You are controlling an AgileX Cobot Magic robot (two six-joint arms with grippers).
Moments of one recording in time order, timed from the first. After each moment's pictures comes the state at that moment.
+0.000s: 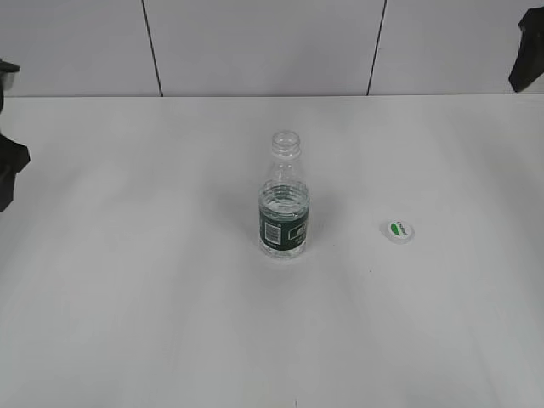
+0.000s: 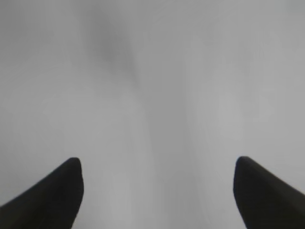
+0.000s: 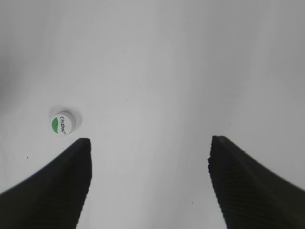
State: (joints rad) left arm -0.06 1.81 -1.32 0.26 1.15 -0.02; right arm -0.02 1.87 -1.73 0.14 1.22 -0.32
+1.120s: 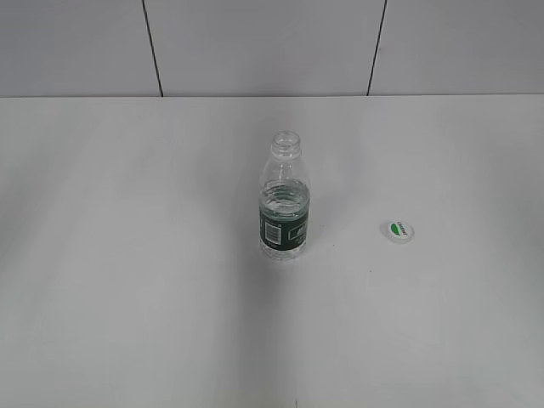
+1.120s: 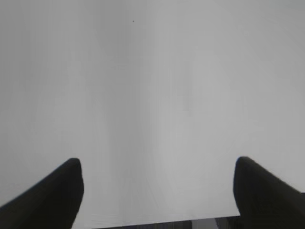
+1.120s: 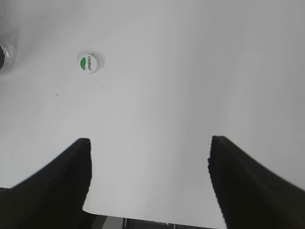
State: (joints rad) left arm -0.06 1.30 -1.13 0.11 1.22 -0.01; right arm -0.02 1.29 -1.31 0.14 1.22 -0.31
